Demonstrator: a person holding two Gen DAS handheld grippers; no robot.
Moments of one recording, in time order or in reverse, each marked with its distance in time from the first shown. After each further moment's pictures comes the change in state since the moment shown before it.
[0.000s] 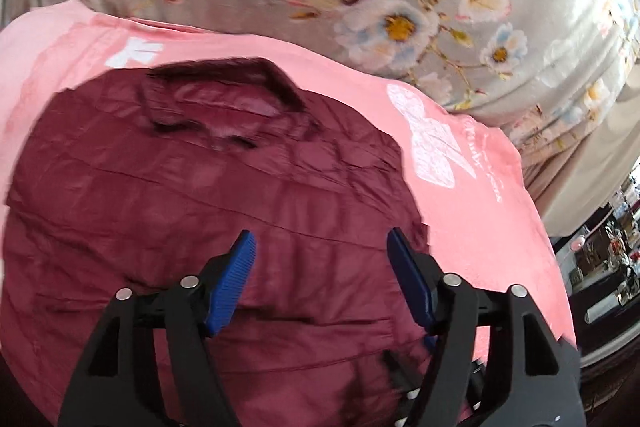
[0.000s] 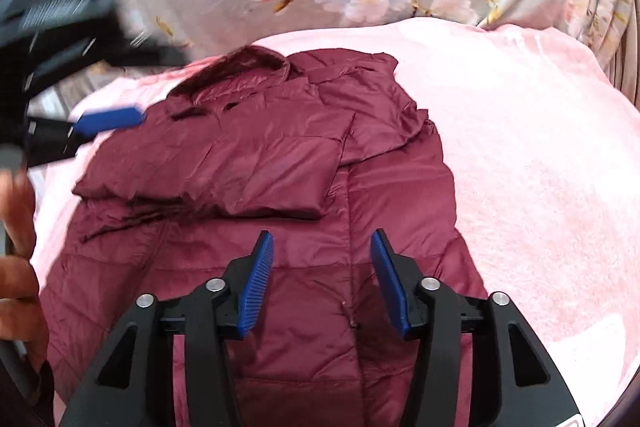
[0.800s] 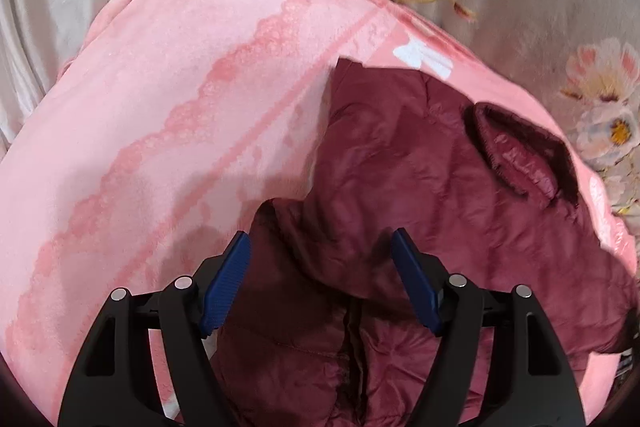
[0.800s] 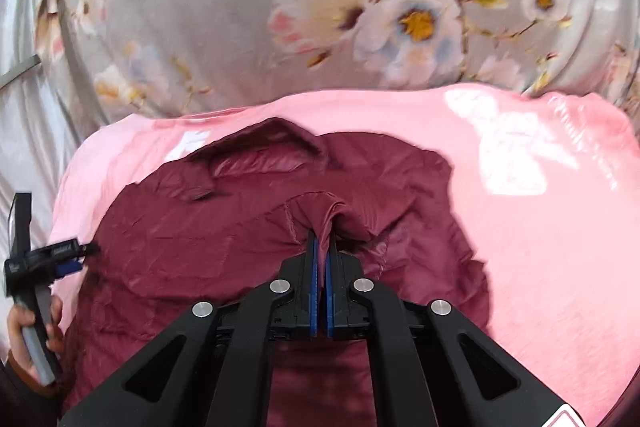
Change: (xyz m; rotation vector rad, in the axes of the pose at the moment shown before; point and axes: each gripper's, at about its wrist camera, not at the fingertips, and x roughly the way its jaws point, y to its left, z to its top) left arm 0.000 0.242 0.011 -0.326 0.005 0.465; right arm 0.047 0.041 0.102 -0.098 -0.075 -0.021
